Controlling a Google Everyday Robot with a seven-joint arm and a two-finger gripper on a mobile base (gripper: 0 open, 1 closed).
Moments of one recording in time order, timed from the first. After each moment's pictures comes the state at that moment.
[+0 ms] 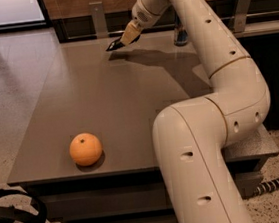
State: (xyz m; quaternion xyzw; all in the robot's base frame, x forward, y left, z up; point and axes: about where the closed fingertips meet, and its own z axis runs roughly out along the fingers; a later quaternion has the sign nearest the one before) arm 0.842 -0.025 0.885 -0.47 0.81 0.11 0.34
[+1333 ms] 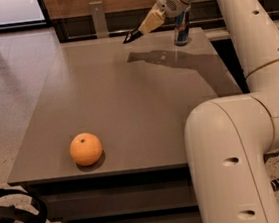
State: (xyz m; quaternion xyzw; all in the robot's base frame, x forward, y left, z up) arm 0.812 -0.088 0.931 -0.49 0.77 0.13 0.39
